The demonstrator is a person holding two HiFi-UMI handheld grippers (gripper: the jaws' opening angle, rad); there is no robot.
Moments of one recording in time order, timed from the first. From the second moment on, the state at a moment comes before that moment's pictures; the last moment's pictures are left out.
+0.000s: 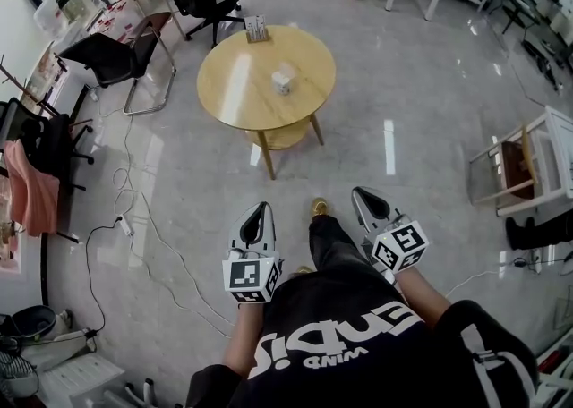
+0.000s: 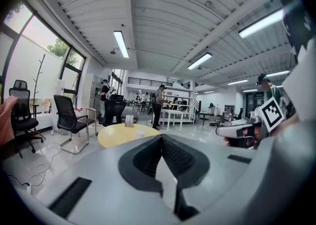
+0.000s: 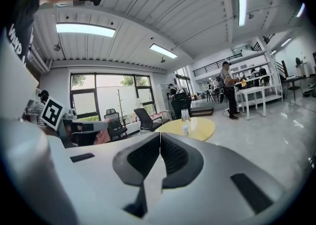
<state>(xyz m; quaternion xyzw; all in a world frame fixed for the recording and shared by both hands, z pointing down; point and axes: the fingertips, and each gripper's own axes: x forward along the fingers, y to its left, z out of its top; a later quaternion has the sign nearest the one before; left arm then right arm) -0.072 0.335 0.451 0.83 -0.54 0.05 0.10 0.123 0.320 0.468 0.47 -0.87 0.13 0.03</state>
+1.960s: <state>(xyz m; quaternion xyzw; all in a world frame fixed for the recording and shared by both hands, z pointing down) -0.088 -0.002 0.447 0.79 -0.60 0.06 0.13 0.090 -0.044 0.480 0.38 -0.91 0.15 0.06</state>
